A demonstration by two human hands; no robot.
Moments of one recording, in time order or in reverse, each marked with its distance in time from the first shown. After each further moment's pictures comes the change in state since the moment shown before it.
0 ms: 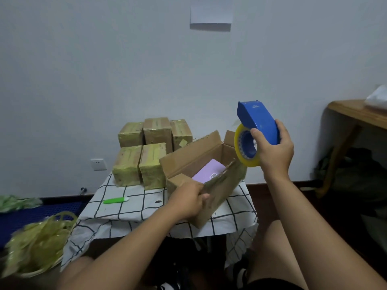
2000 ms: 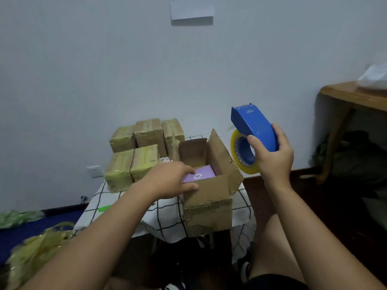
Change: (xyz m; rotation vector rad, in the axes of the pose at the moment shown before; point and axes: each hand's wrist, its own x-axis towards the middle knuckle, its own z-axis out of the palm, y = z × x) left_hand 0.011 0.016 -0.072 0.444 -0.111 0.193; right_hand -0.010 0.024 -0.033 0.036 0.019 0.004
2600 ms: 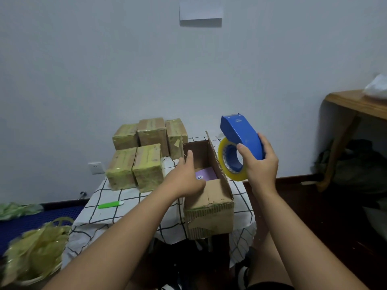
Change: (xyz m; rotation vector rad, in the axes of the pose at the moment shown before) left_hand 0.027 0.019 0.026 -0.431 -0.003 -0.343; right_hand -0.014 0.015 0.029 0.072 -0.121 0.082
